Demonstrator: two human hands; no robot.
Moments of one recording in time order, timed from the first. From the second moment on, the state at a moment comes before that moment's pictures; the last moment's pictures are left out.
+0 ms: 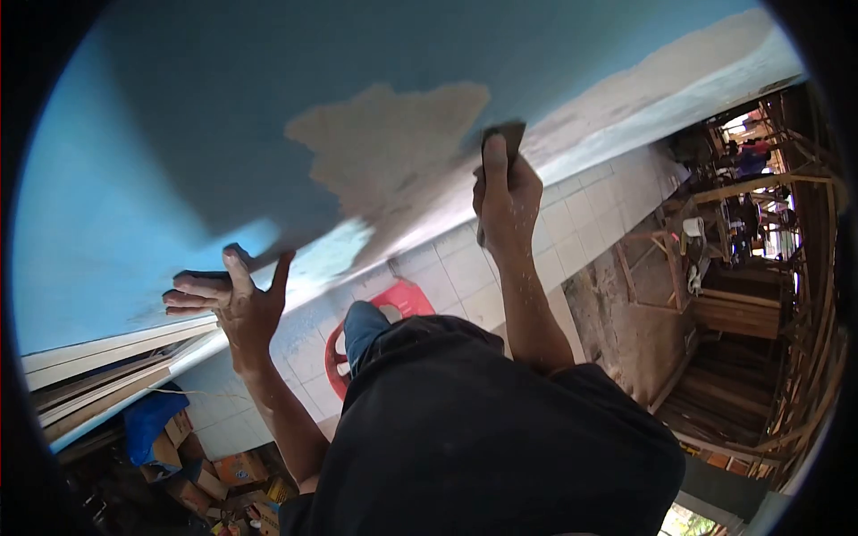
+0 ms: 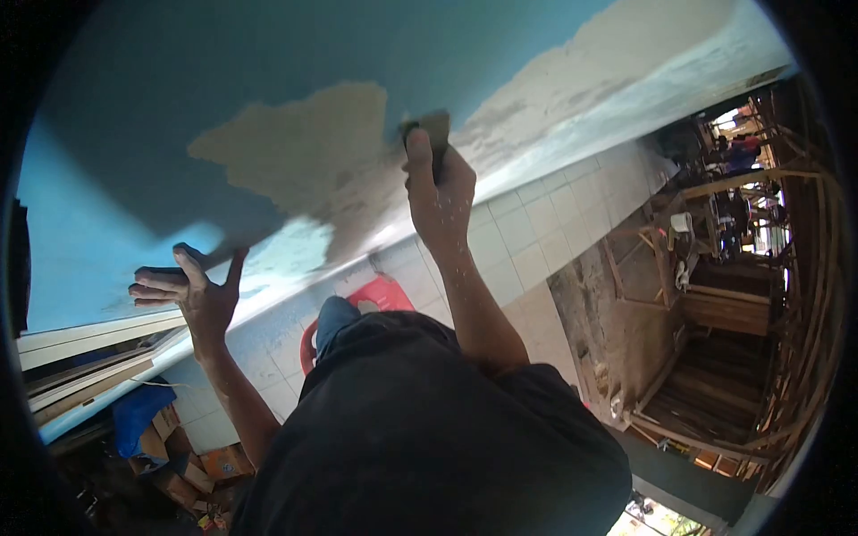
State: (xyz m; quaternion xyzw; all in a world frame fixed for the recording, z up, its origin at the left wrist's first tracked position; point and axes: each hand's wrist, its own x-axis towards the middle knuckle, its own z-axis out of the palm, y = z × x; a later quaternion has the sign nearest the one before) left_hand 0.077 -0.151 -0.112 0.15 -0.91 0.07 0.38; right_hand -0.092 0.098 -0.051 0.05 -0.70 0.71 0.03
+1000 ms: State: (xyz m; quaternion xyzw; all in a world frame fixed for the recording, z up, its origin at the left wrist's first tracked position) left_hand 0.081 -0.160 -0.126 0.15 -0.91 0.06 0.37; right_hand -0.089 0.095 -0.082 0.05 -0.71 0.71 0.00
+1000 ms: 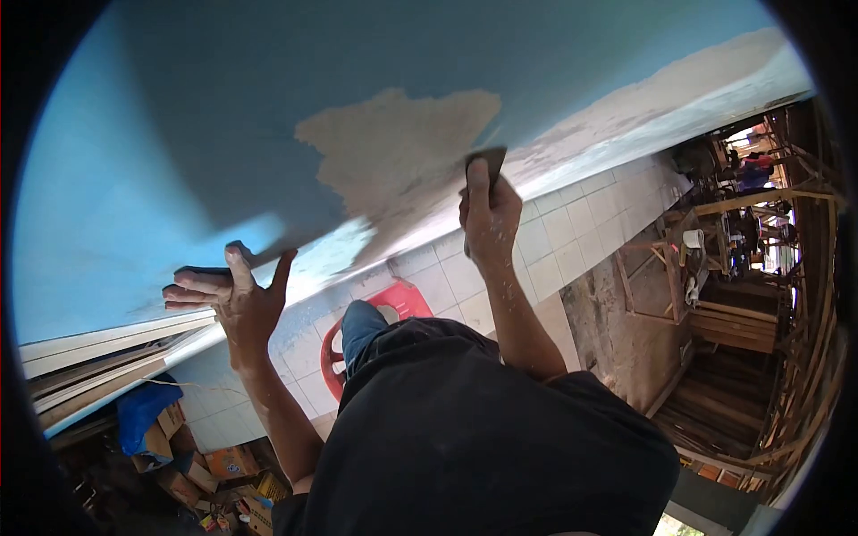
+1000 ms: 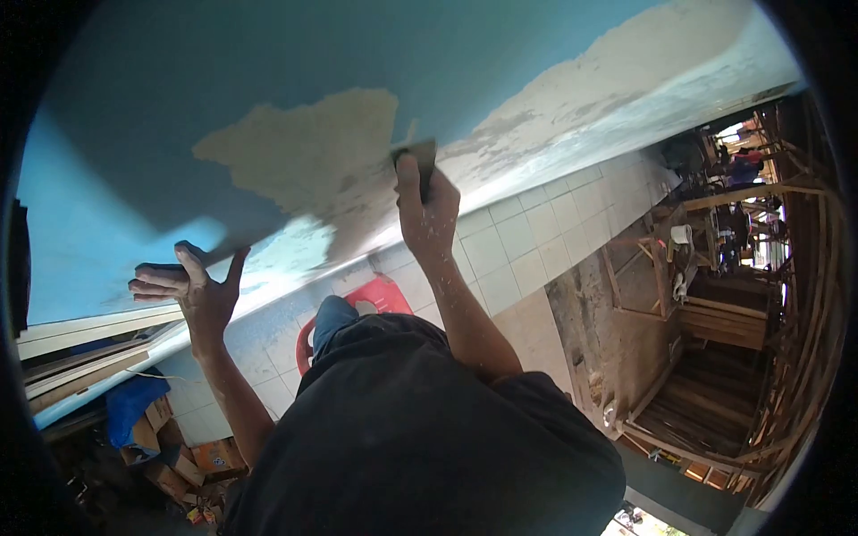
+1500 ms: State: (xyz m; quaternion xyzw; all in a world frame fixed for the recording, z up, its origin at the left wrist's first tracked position) left_hand 0.083 -0.155 -0.126 0.15 -0.92 0.06 0.36; right_hand -0.085 0.097 -0.057 0.02 -0.70 0.71 -0.03
